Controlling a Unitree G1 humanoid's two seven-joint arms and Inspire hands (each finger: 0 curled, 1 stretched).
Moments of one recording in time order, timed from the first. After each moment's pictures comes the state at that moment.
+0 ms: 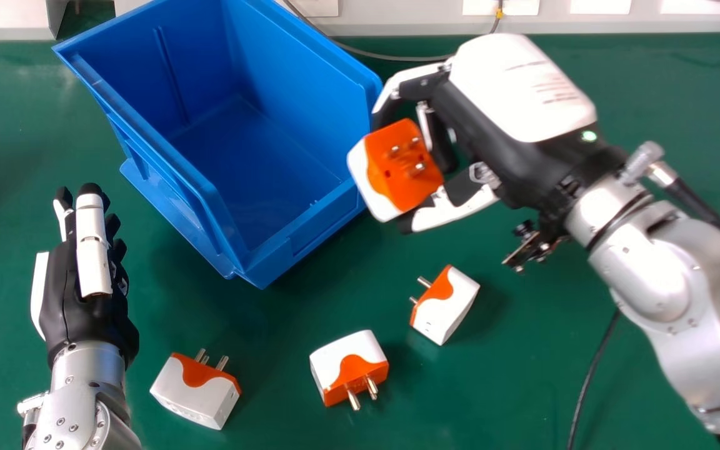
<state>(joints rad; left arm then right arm) 0.05 0.04 0.31 -0.09 -0.21 0.20 0.05 -0.38 -0.44 0.29 -0.14 -0.66 -0.12 0.20</state>
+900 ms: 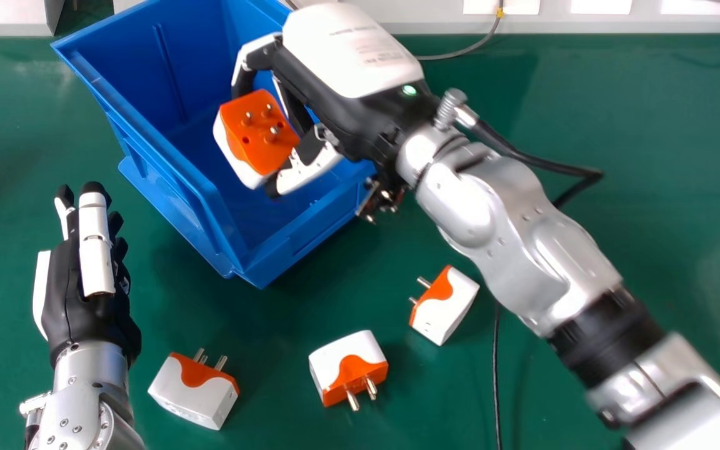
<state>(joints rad) 0.07 0.04 0.29 -0.13 -0.22 0.20 0.07 -0.85 -0.08 0.49 0.50 -0.81 -0.08 0.03</state>
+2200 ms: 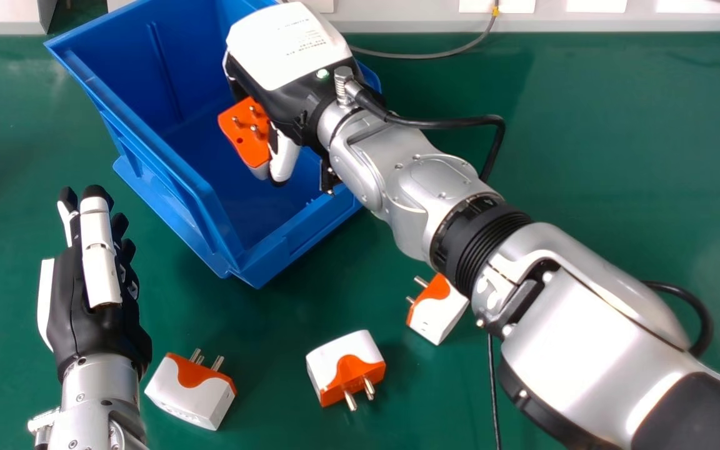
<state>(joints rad) 0.16 -0.03 0.25 -0.27 -0.22 0.22 0.09 -1.27 0.17 0.68 1.32 -0.85 0.01 -0.19</state>
